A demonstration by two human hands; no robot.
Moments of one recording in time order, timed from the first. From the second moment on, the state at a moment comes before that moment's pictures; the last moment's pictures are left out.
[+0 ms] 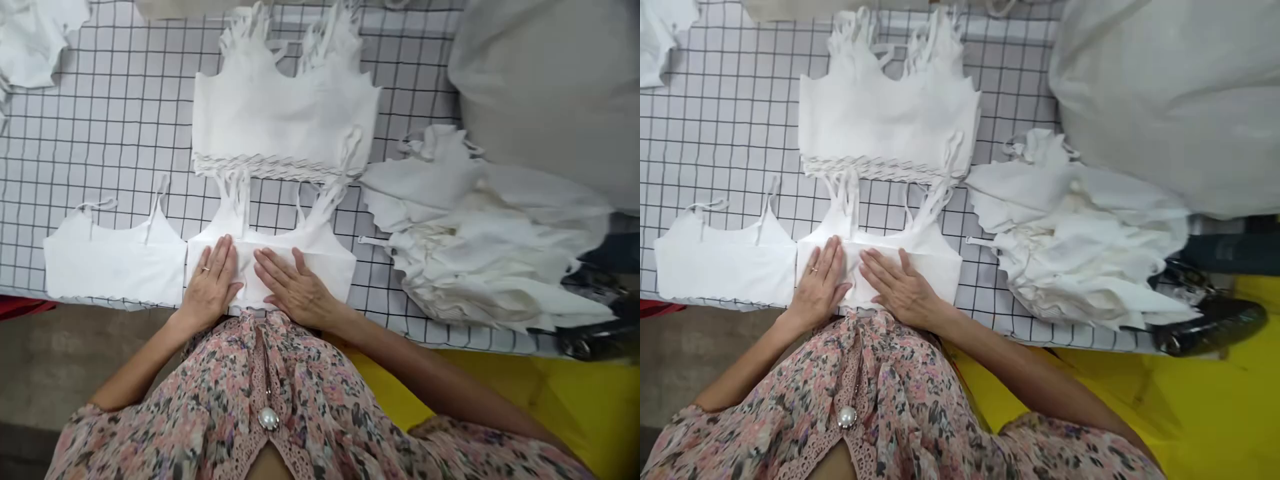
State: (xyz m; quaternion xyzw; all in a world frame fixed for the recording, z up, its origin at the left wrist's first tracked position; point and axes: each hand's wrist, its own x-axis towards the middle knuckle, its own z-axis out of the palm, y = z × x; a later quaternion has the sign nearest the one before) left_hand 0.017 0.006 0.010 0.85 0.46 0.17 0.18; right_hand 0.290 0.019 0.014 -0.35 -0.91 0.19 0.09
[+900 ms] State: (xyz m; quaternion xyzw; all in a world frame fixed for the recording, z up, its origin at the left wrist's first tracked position) left_hand 0.176 0.201 0.059 0.74 0.47 0.25 0.42; right_hand 0.393 0.239 0.079 -0.38 -0.90 0.18 0.11
